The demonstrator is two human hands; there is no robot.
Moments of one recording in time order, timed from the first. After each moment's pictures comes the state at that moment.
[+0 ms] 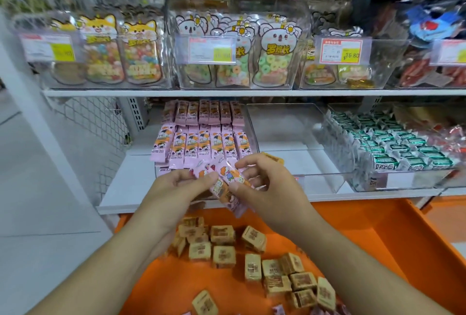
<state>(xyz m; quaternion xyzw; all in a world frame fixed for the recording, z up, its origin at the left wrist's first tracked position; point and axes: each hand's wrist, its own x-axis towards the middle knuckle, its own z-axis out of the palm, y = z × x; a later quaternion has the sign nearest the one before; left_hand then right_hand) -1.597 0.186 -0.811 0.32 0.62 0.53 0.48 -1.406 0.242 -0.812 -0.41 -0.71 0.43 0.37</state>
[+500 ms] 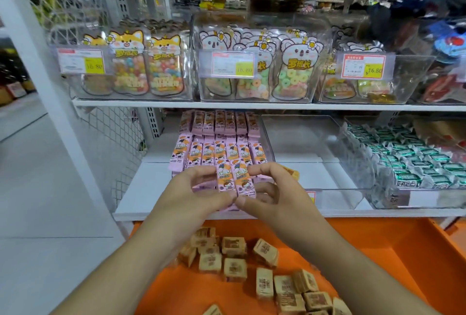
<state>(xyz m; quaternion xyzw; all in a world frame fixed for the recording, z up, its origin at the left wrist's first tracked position) -1.607 0.179 -0.795 0.41 0.65 0.50 0.41 -1.422 0.235 -0.802 -0.39 -0.66 0.54 0.35</state>
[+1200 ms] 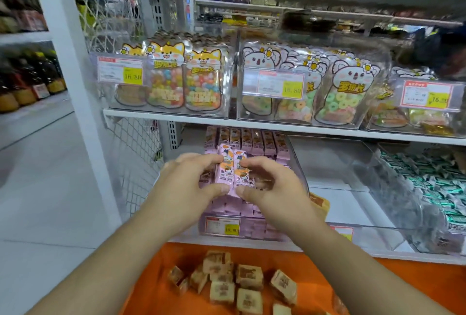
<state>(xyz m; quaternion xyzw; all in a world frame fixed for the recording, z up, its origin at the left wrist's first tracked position) -1.697 0.222 -0.788 0.59 0.73 0.34 0.08 -1.505 0.295 -0.795 -0.40 -0.74 0.41 0.34</state>
